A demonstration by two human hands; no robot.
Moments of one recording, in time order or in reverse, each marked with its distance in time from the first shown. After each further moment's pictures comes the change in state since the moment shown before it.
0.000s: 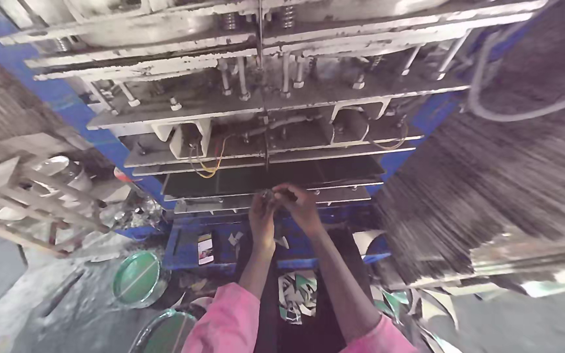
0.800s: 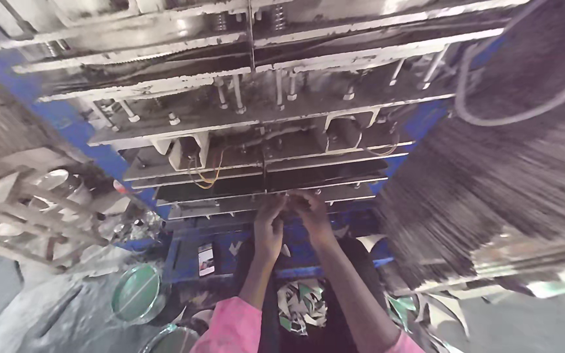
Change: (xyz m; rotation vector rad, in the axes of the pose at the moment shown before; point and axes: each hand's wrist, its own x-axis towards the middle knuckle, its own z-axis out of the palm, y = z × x) left_hand 0.001 -0.012 -0.008 0.464 -0.221 0.565; right_hand -0.008 -0.010 -0.015 0.201 0.161 0.183
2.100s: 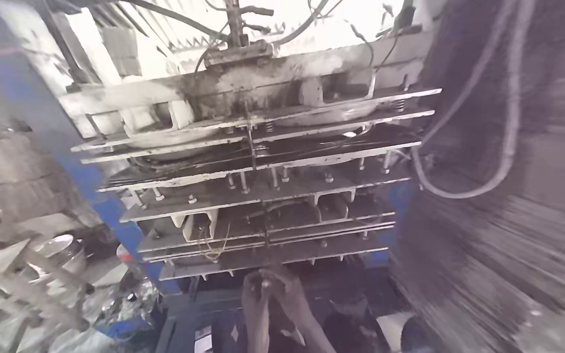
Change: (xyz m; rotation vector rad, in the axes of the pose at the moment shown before) left_hand 0.004 -0.003 -0.017 -0.269 0.251 -0.432; right_hand -0.004 0.018 0.043 -0.091 -0.127 -0.379
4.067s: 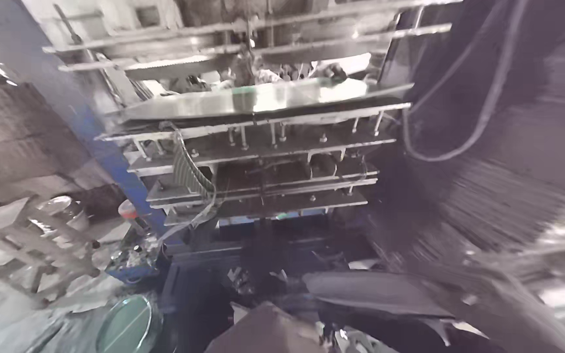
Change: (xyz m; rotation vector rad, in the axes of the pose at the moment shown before) left_hand -0.091 0.150 -0.077 0.322 -1.338 0.781; right_hand -0.106 -0.185 -0.228 -0.959 -0.169 -0.060
